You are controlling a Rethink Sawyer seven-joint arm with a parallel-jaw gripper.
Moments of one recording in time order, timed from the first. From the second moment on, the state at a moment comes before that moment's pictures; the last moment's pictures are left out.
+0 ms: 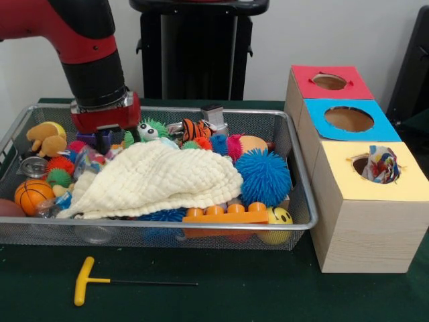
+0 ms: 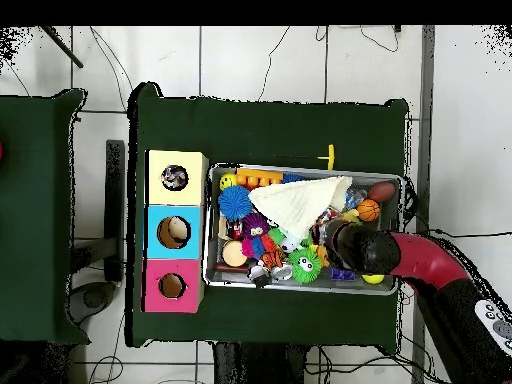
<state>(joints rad) -0.95 -0.51 0.53 1.71 -0.54 0.54 1.54</state>
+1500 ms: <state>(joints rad) -0.90 -0.51 0.66 1.65 -0.49 0.60 1.54</state>
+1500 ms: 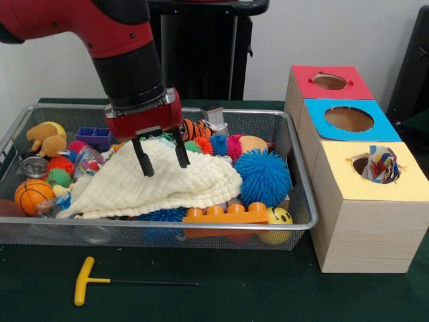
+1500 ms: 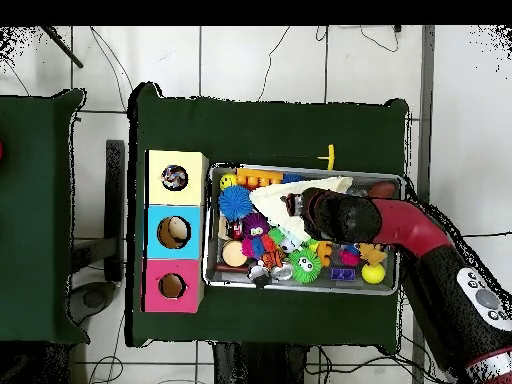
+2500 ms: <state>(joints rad) -0.99 -0.56 0.66 1.65 -0.50 0.60 1.54</state>
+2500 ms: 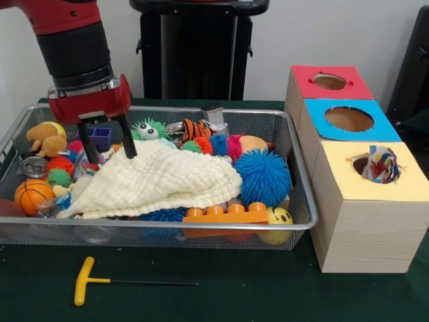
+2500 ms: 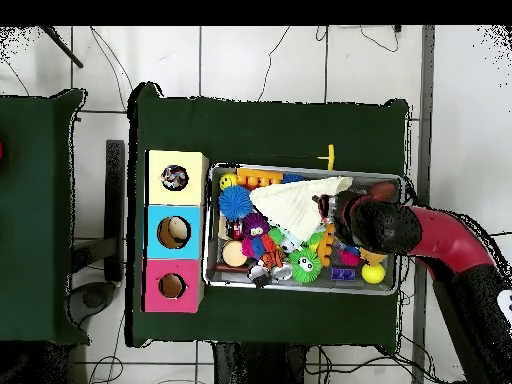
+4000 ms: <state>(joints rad) -1.04 -0.60 0.62 1.66 -0.64 0.58 1.54</state>
